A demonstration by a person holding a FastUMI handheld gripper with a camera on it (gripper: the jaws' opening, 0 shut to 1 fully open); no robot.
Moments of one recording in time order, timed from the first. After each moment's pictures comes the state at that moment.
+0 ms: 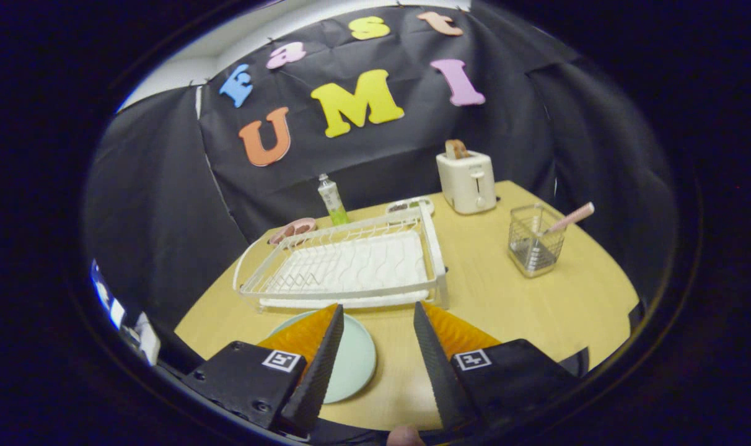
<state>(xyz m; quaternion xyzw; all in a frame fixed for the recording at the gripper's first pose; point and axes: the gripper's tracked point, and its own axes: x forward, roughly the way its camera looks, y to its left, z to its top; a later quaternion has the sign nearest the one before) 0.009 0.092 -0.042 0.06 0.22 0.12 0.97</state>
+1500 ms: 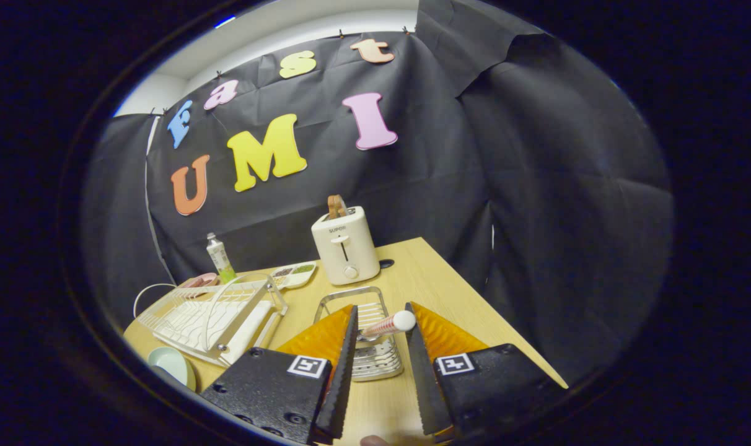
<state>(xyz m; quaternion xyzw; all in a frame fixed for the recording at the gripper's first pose) 0.172 -0.150 -0.076 0.13 0.14 0.02 0.98</state>
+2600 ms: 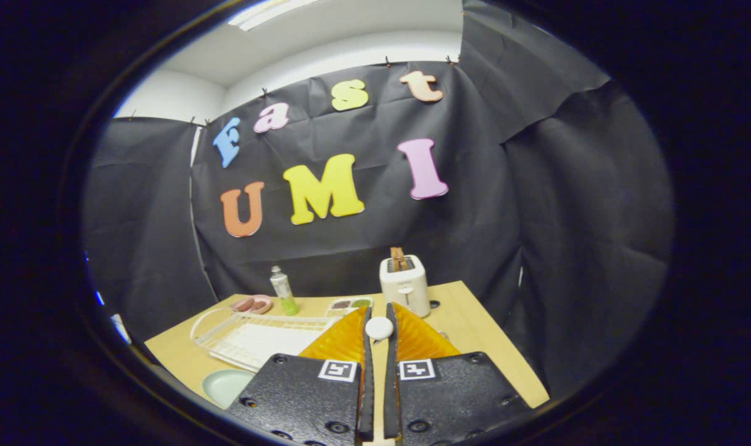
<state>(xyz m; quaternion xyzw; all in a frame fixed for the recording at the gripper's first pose) 0.062 -0.058 0.081 0.10 0.07 0.12 0.99</state>
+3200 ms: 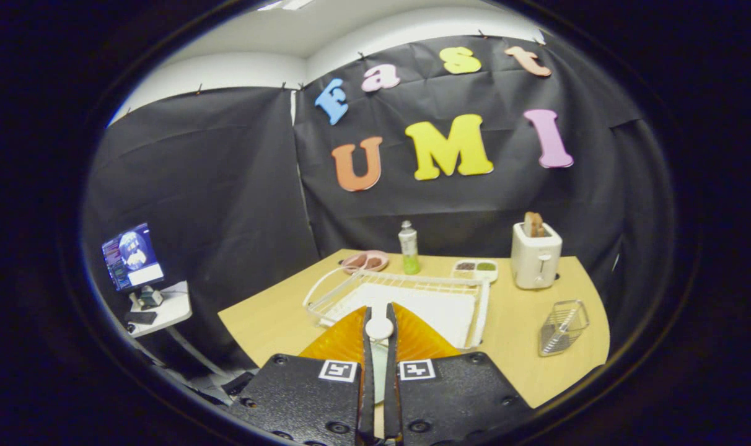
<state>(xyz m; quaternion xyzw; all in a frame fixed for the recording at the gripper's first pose) -0.015 0.135 0.045 0.00 0.17 0.32 0.93</state>
